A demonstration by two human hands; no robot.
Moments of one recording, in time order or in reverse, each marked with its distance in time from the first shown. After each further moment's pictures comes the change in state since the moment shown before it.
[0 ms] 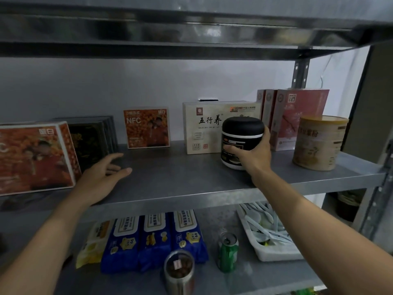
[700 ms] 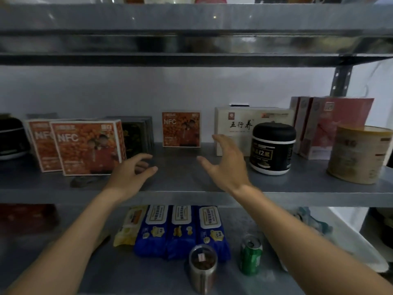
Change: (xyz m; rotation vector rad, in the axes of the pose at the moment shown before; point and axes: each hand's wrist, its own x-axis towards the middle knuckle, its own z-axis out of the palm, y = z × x) left_hand -0.044 0.004 -0.026 -0.003 0.104 0.057; right_hand -0.093 -0.068 0.071 -0.289 -0.391 -0.449
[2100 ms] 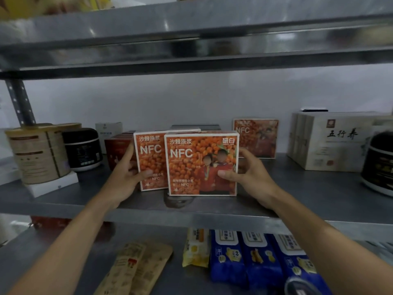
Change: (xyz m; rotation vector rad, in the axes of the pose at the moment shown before) left_hand 0.055 -0.163 -0.171 -0.388 0.076 0.037; right_hand 0.046 -0.095 0.154 0.783 -0.317 0.238
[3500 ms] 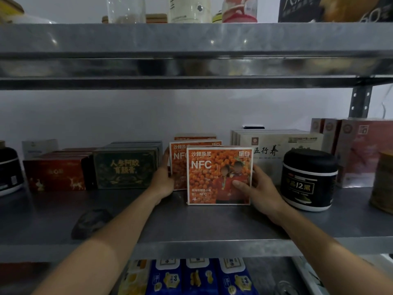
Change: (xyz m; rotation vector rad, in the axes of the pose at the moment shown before) left_hand 0.073 0.040 0.255 0.123 -0.119 -0.026; right_hand -0.024 0.023 -0.192 -0.083 0.250 -0.023
